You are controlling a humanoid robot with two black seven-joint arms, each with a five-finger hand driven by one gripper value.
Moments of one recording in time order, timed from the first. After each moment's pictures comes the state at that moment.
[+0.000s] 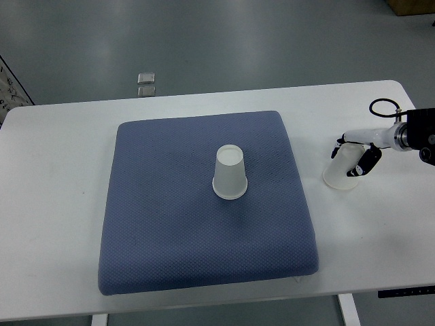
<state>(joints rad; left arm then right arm) 0.02 0.00 0.12 -0.16 0.08 -0.03 0.08 1.15 -0.63 -0.21 0.89 -1.13 0.22 0.15</state>
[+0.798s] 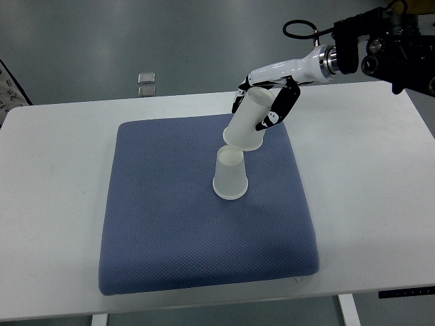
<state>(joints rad) 0.02 0.00 0.12 -0.16 0.08 -0.03 0.08 1.56 -0.43 -0.21 1.00 -0.91 0.49 0.28</state>
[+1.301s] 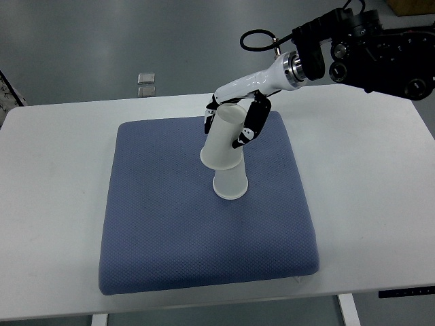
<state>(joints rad) 0.02 0.00 0.12 -0.16 0.08 -0.03 0.08 1.63 -0.35 -0.28 1.05 -0.93 0.47 0.27</state>
